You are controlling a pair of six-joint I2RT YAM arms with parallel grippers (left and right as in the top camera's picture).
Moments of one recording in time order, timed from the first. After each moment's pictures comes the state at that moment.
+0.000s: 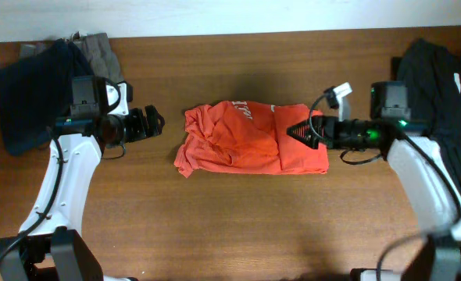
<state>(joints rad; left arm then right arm) 0.07 1.61 1.23 -0.70 0.33 -0.16 -0.09 1.50 1.10 -0.71 -0.98 0.01</state>
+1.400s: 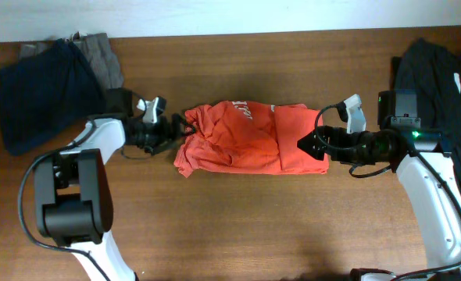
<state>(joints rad) 0.03 2.03 1.23 -0.49 0.81 -0.19 -0.09 1.39 1.11 -0.92 -0.70 0.07</state>
